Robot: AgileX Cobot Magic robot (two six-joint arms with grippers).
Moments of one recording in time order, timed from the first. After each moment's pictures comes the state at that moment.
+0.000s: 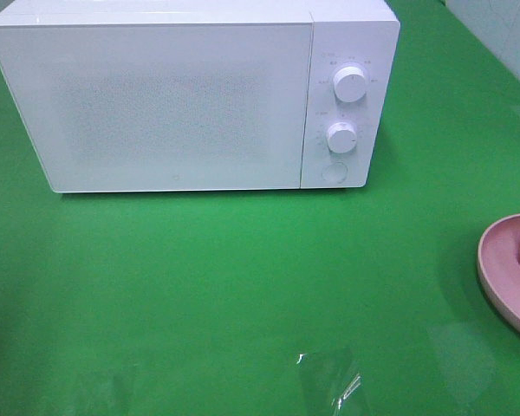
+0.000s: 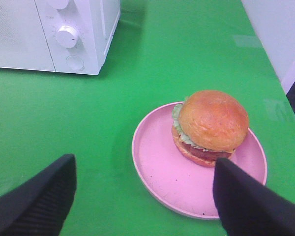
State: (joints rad) left arm 0.11 0.93 -0.67 -0.15 1.16 0.16; right arm 0.10 0.00 -0.49 -0.07 0.97 0.03
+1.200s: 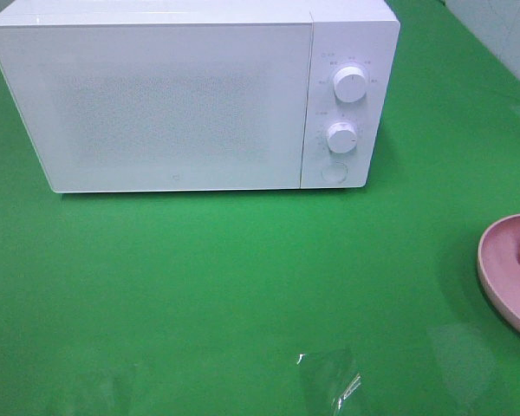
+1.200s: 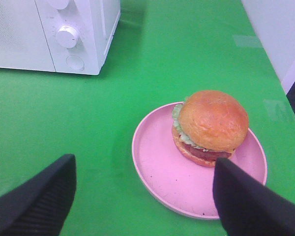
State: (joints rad) left arm 0.11 0.00 -0.52 -0.10 1.09 0.16; right arm 0.10 0.00 -0.49 -0.07 0.97 0.03
